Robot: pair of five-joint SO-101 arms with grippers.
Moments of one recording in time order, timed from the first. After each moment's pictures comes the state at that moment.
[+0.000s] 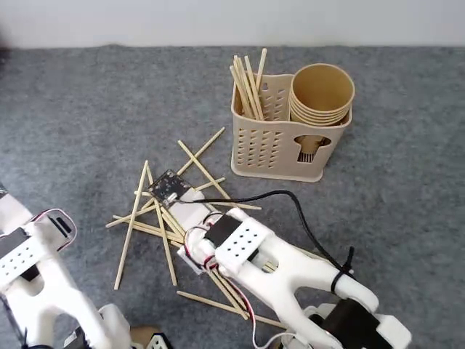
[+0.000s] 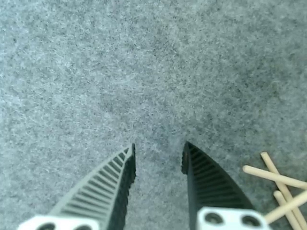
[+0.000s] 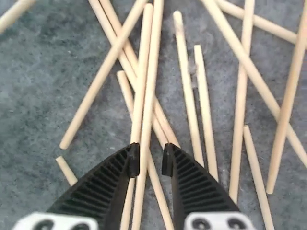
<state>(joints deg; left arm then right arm) -45.3 -30.1 57.4 55.0 11.5 -52.0 -12.8 41.1 52.6 -2.5</state>
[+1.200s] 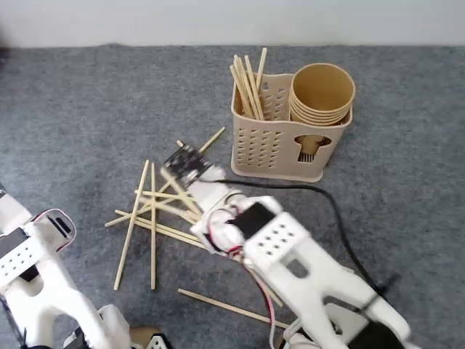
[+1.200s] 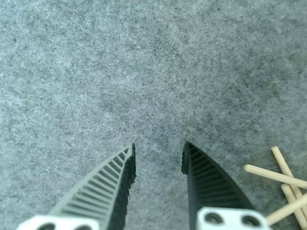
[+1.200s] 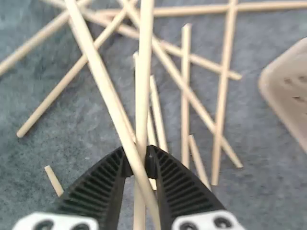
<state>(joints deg) -45.3 -30.1 57.4 55.0 11.5 -42.8 -26.7 39.3 57.3 3.7</state>
